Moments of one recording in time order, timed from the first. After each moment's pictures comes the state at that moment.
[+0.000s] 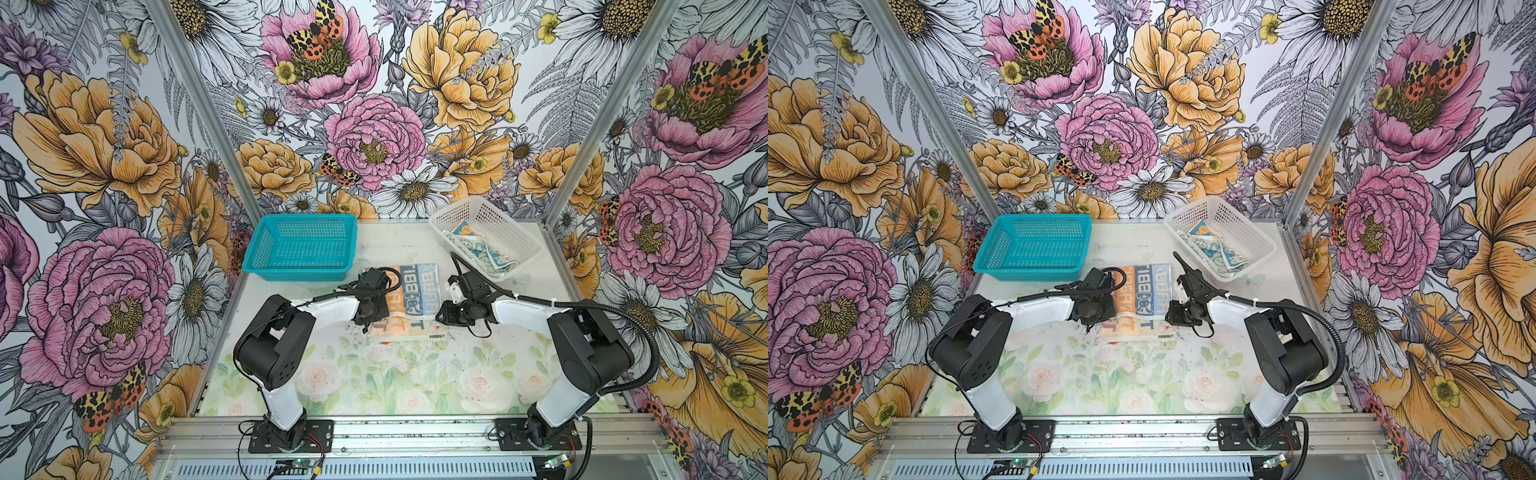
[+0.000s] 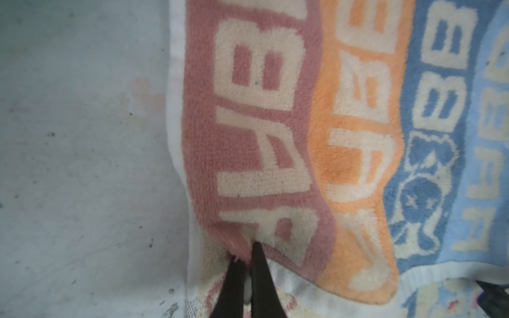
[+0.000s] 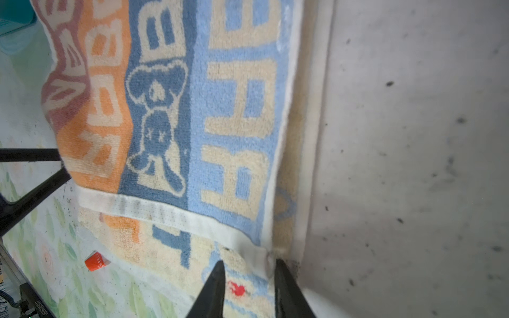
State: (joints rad) left arm -0.58 1.75 1.00 -0.37 -0.06 -0.76; right arm 0.43 1.68 0.85 -0.27 -0.35 0.45
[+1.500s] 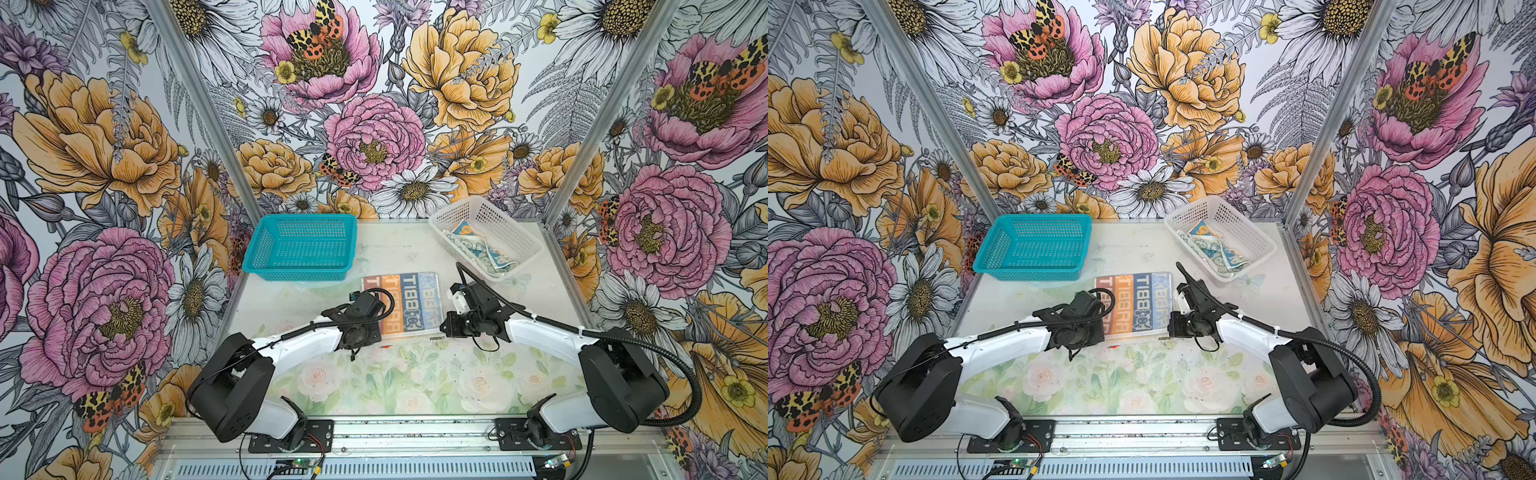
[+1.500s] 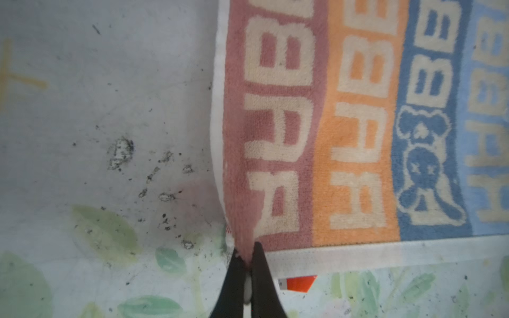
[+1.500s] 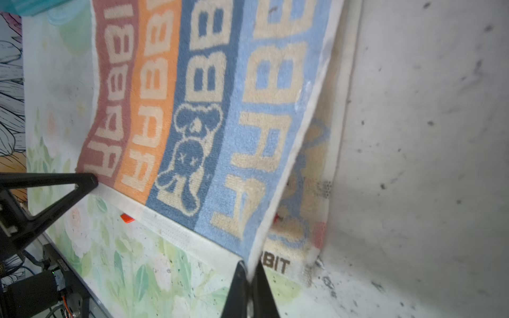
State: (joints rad) left arm -0.69 1.44 0.74 -0.47 -0.11 -0.84; right arm 0.50 1.47 0.71 -0.29 -0.35 0.49
